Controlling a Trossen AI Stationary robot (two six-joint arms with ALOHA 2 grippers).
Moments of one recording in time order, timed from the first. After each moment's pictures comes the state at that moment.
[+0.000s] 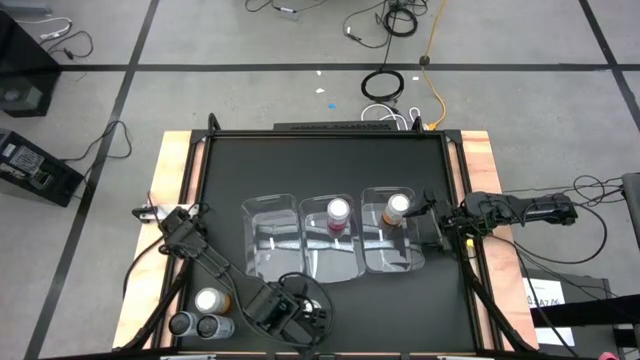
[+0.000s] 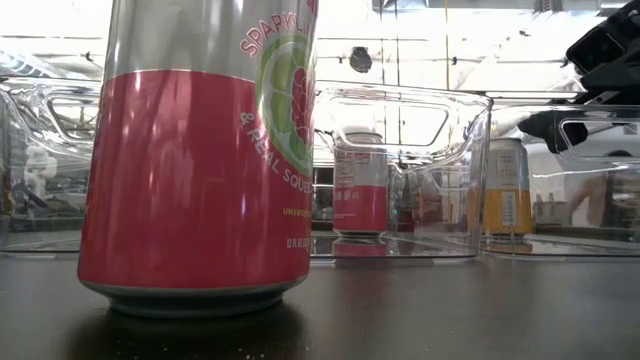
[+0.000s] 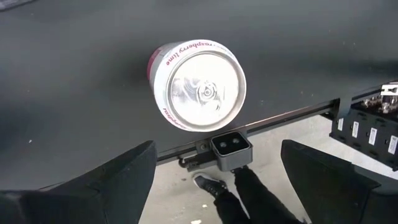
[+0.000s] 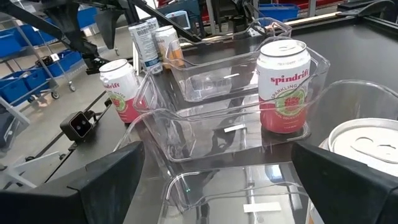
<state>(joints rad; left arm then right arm) -0.63 2.21 2.27 -1.33 -0.10 -2.01 0.12 0.00 0.11 -0.32 -0.06 0.24</state>
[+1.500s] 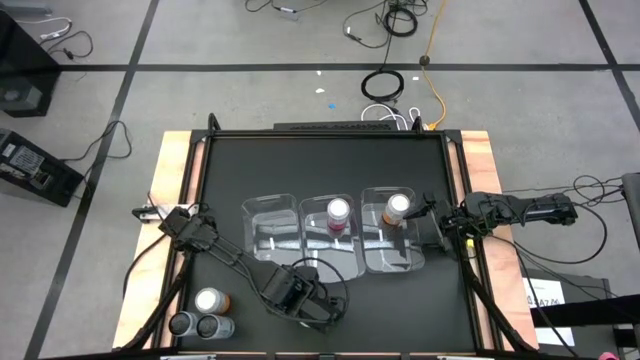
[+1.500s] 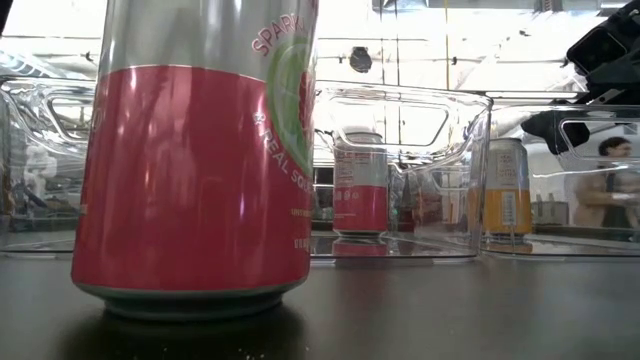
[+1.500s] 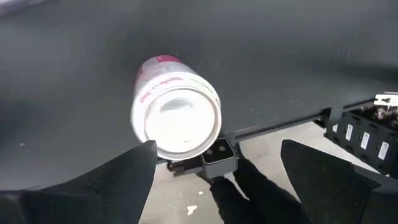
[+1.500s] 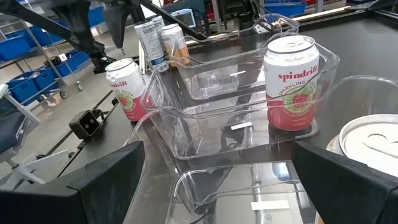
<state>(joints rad) -0.54 2.25 2.36 -1.36 0.00 -1.95 0.12 0.00 0.11 -0.32 -0.08 0.25</state>
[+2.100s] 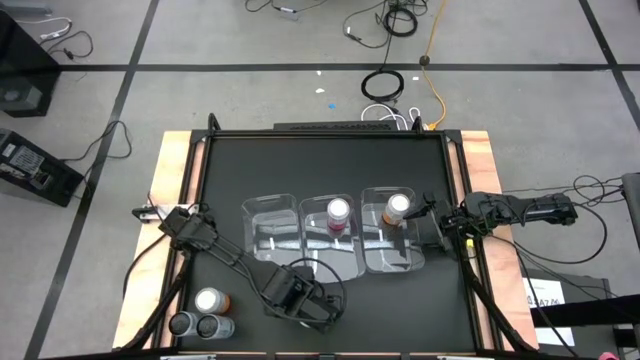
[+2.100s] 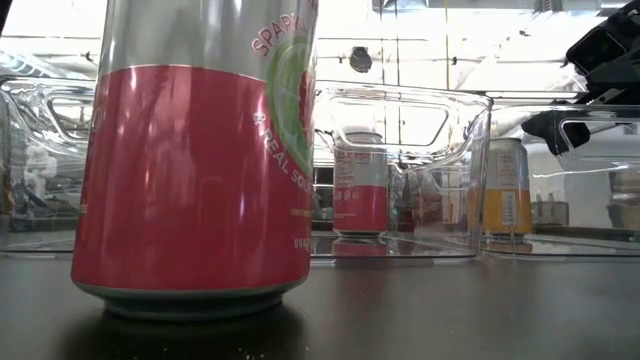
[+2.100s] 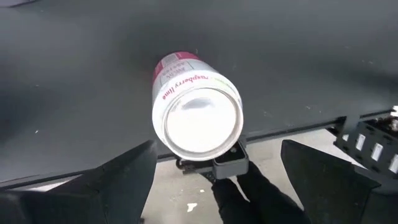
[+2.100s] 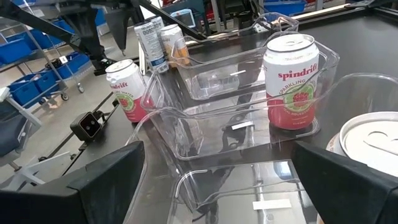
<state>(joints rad) -0.54 2.24 2.32 -1.37 0.03 -2.01 0.12 0.00 0.11 -0.32 -0.08 0.27</state>
